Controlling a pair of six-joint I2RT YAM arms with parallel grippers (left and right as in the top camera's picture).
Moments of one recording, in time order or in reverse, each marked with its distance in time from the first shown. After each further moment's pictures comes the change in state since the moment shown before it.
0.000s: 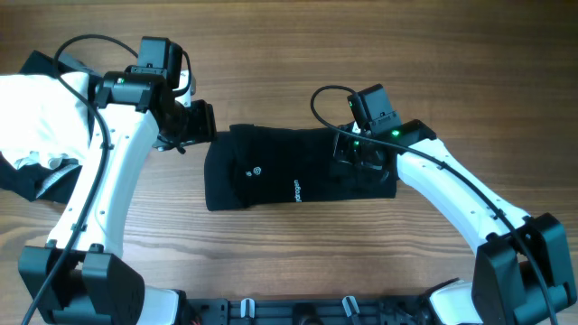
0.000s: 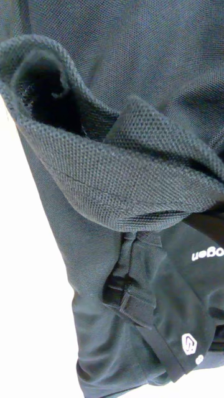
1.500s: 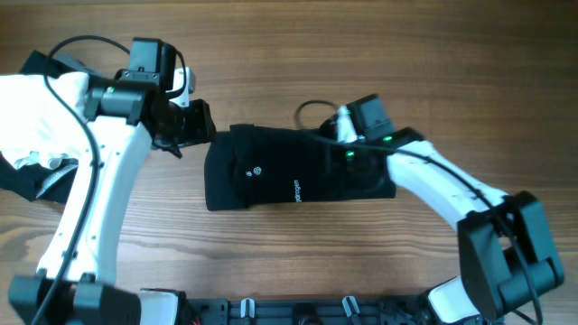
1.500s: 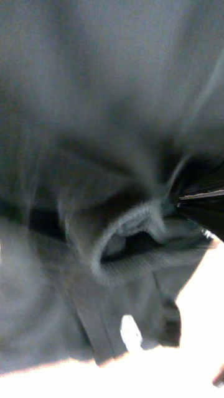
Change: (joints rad) left arm 0.000 -0.089 0.000 -0.003 0.063 0.000; right arm 0.021 0.084 -0.086 0.179 -0.297 -0.217
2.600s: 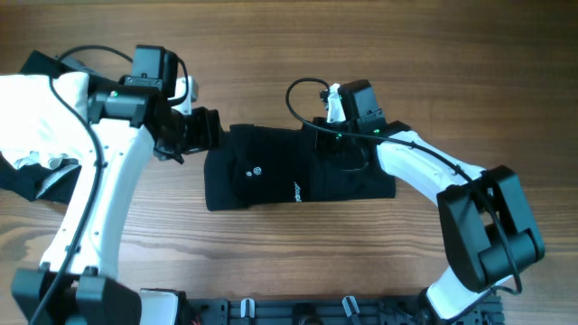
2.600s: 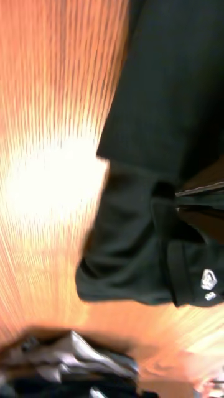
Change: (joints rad) left arm 0.000 0.021 -0.063 -0.003 0.041 -0.008; right arm -0.037 0.125 0.054 0.287 -0.074 0.065
